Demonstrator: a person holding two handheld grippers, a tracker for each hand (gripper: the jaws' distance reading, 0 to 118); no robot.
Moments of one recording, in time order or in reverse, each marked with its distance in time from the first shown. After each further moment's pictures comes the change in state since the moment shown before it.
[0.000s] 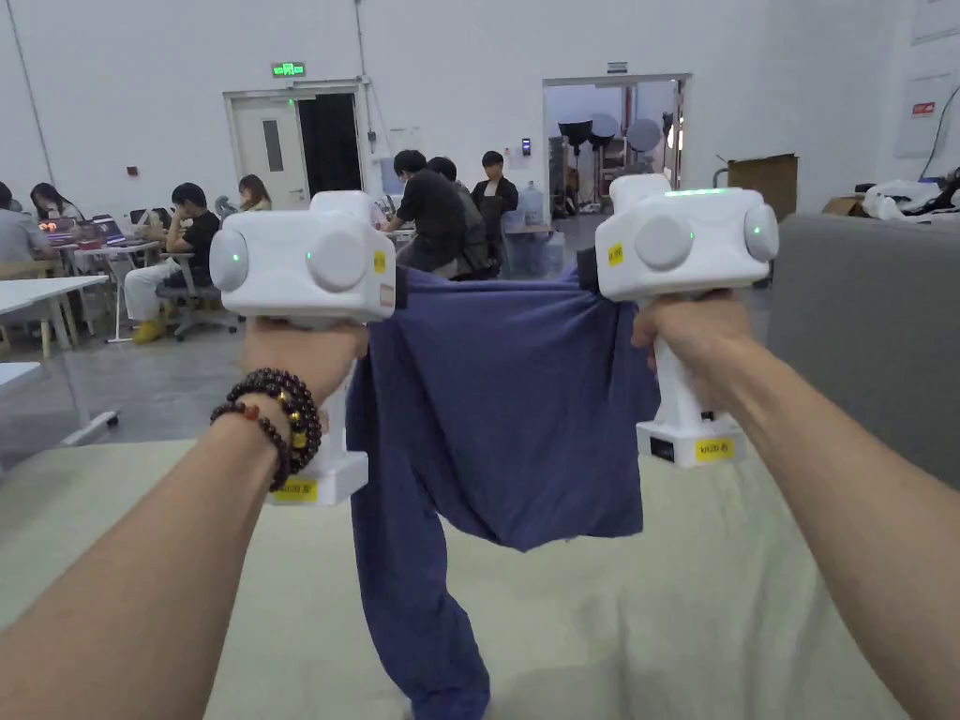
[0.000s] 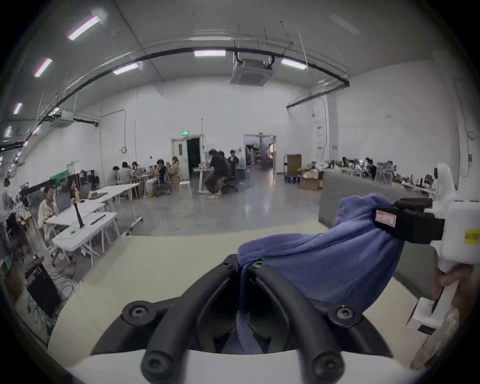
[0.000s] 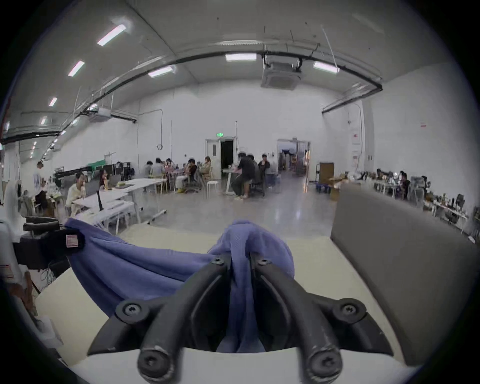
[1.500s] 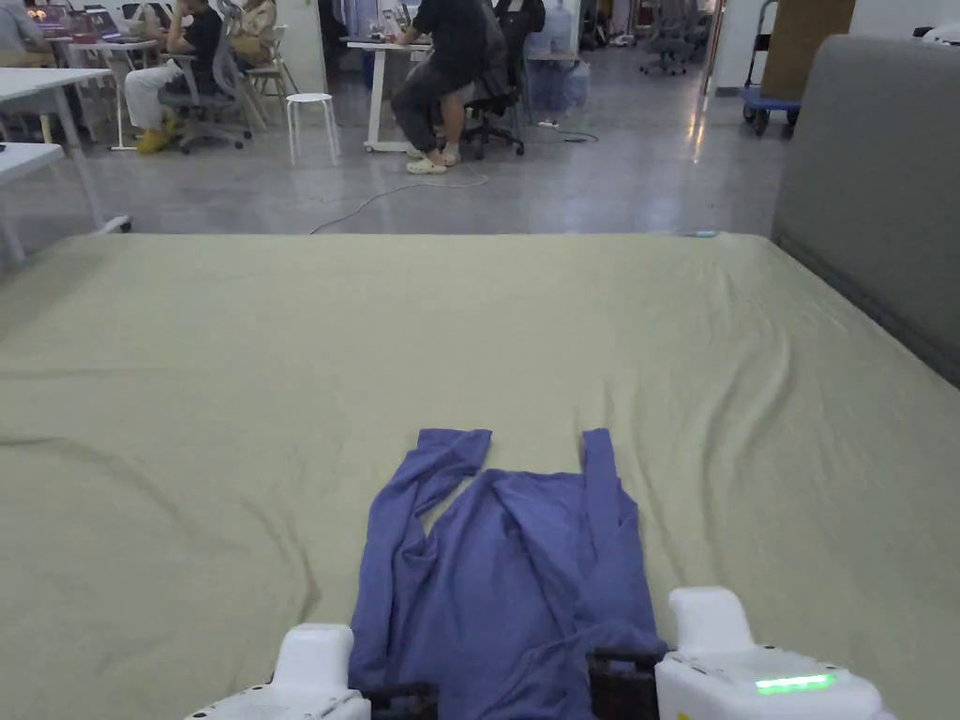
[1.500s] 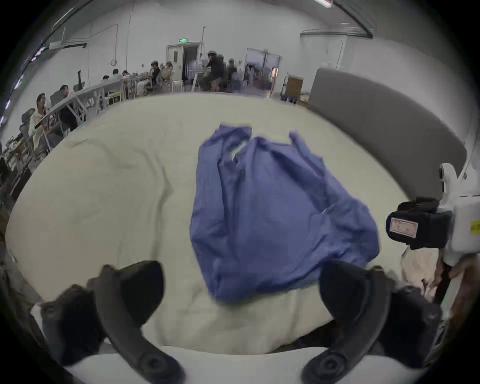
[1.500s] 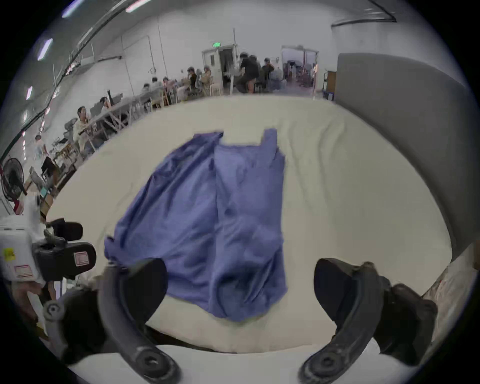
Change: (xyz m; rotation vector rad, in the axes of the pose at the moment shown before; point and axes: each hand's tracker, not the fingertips) left arm 0.018 -0.452 0.235 -0.457 -0.106 0.210; right arm -0.047 -0.421 0.243 -0.438 0.029 -0.043
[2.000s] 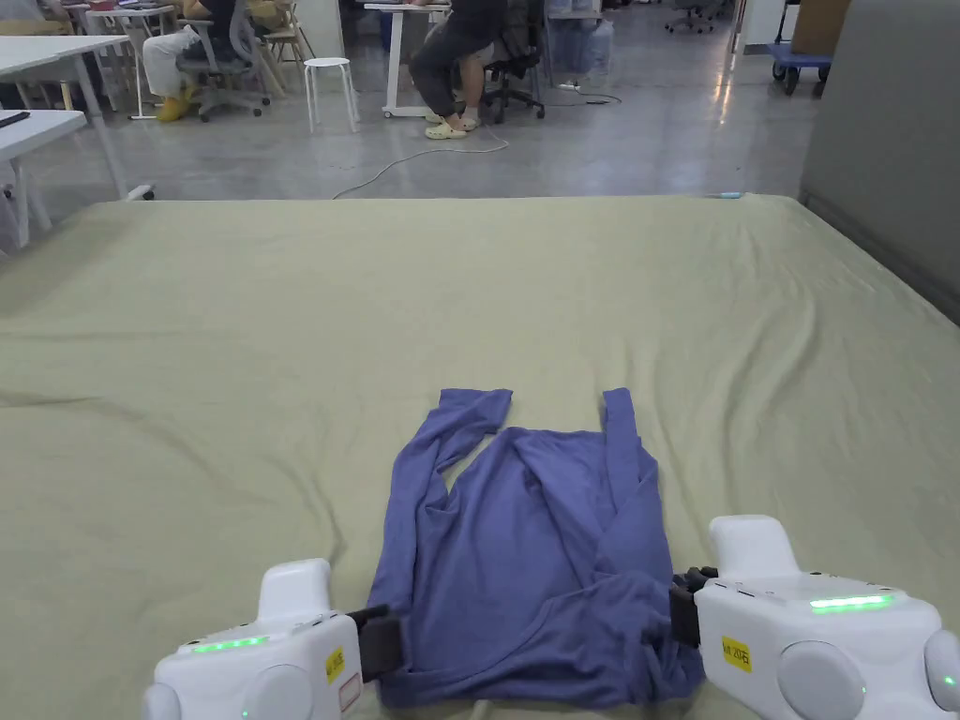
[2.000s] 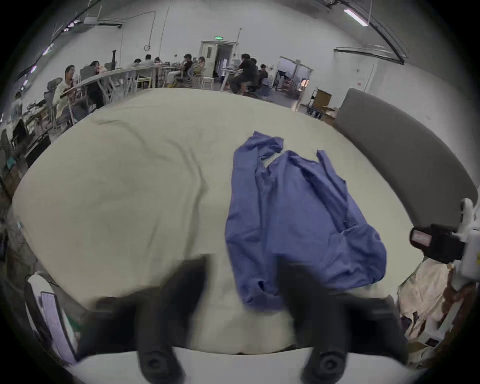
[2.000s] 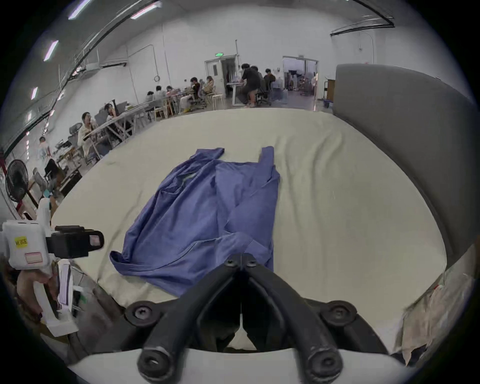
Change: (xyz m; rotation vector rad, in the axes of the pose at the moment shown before) left arm -0.017 0.002 -0.014 -0.058 0.129 0.155; right arm 0.005 0.007 0.005 -0.037 0.026 0.008
